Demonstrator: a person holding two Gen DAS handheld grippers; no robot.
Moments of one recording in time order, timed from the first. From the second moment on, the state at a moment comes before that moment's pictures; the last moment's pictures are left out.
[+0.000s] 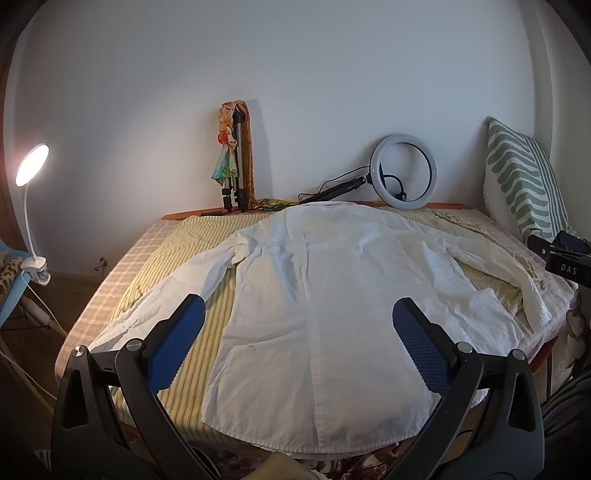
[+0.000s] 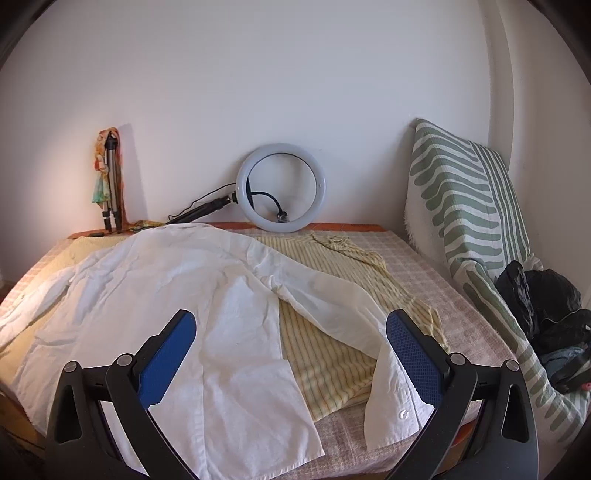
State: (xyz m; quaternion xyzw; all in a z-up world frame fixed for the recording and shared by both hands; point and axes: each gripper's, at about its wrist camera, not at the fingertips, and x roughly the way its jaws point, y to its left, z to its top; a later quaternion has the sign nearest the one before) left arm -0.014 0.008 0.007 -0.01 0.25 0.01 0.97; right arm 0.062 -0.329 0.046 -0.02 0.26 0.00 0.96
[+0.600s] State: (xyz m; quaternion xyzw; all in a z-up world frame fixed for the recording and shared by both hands) left arm -0.017 0.005 0.006 0.00 0.25 0.00 0.97; right arm 0.065 -0.327 0.041 -0.01 0.27 0.01 0.96
